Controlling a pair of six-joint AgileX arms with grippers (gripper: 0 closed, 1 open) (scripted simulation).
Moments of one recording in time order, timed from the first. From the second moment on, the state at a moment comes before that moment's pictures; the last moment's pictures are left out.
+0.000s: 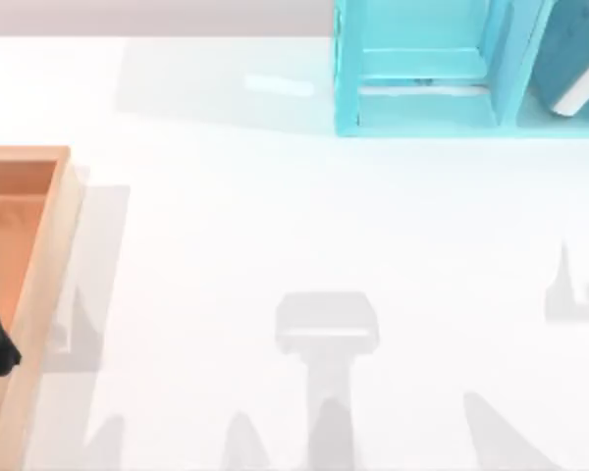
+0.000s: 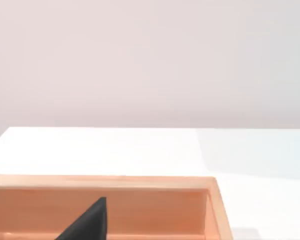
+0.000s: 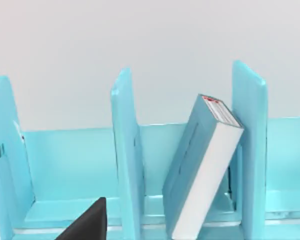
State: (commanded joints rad) left arm 0.00 0.00 0.00 0.00 0.00 0.00; right arm -0.02 0.38 0.18 0.27 -0.03 0.08
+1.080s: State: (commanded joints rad) left arm 0.00 0.00 0.00 0.00 0.00 0.00; right arm -0.10 2.05 0.76 1.17 -0.13 0.38
